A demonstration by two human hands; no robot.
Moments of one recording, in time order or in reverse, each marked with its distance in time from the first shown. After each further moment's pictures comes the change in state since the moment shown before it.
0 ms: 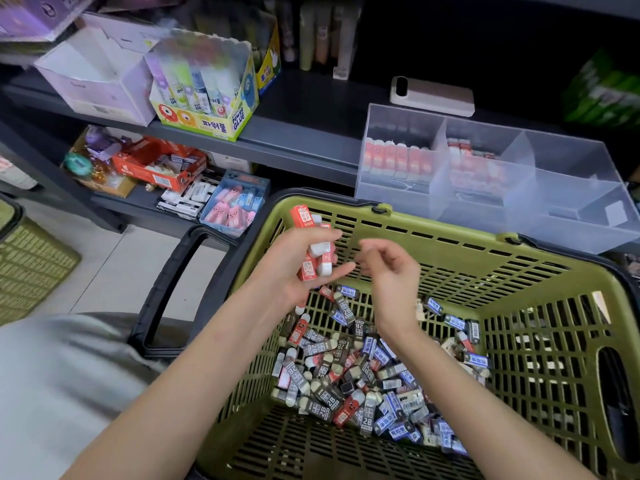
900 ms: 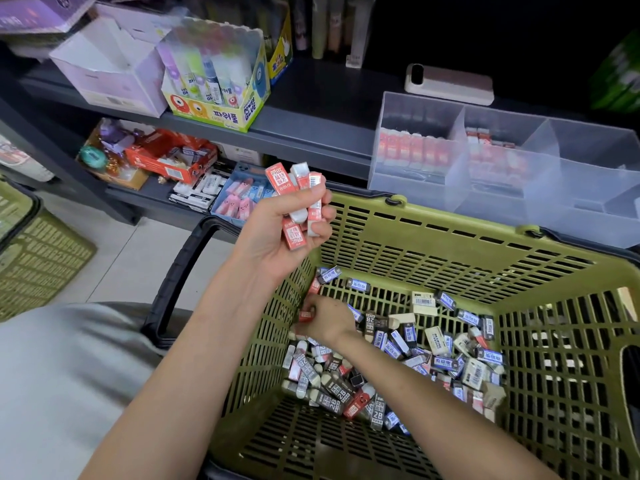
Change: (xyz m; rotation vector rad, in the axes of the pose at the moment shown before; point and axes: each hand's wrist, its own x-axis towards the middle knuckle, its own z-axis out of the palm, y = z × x) left_hand -0.010 0.027 -0.015 -0.298 -0.322 0.176; right_hand -0.022 0.105 0.060 -0.971 -0.715 0.206
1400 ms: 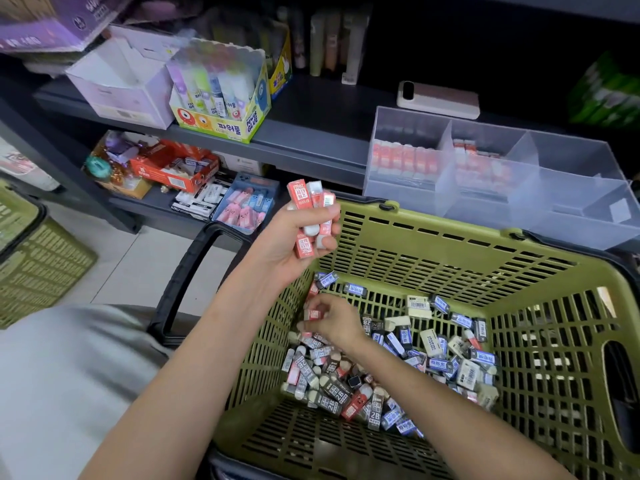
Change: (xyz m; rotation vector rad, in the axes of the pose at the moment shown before) left_hand 0.002 -0.010 0.000 0.164 0.013 -0.014; right_hand -0.018 0.007 -0.011 0.474 0.086 -0.008
